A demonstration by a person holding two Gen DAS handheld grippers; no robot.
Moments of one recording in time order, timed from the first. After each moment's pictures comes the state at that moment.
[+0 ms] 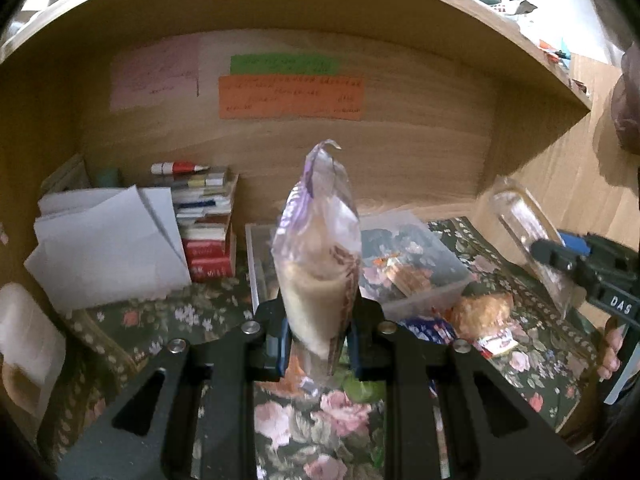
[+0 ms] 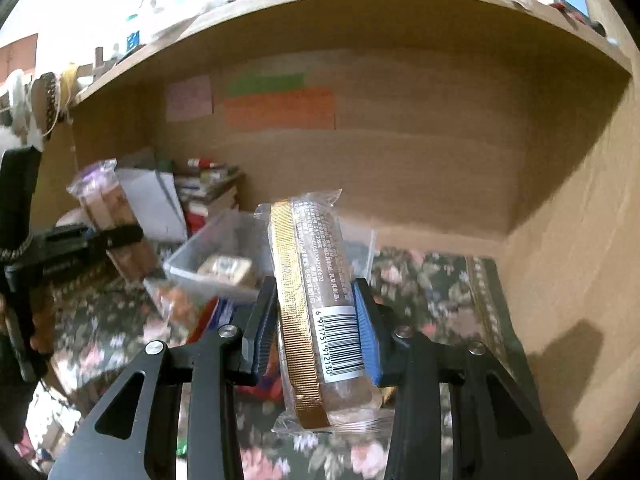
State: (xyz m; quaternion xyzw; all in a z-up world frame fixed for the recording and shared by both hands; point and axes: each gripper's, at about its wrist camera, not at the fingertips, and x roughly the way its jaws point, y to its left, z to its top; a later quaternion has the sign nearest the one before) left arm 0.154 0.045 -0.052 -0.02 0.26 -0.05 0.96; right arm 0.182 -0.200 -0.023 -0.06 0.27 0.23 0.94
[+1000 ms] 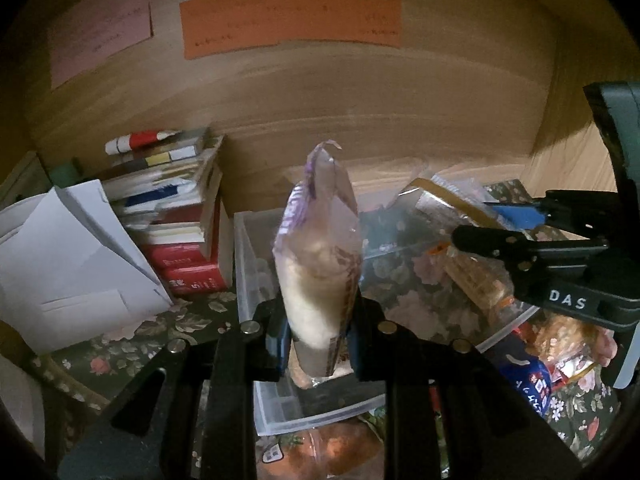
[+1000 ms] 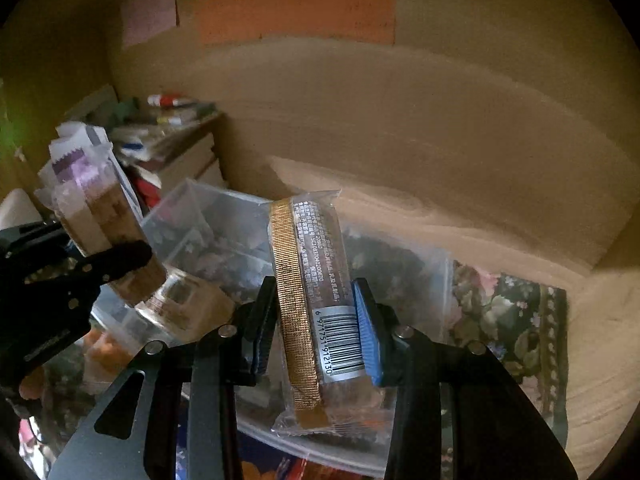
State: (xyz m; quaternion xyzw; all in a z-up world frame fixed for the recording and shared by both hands) left arm 0.272 0.041 -0.097 0.02 0.35 -0.03 0.94; right arm 0.318 -0.115 -0.085 -0.12 0.40 0.25 0.87
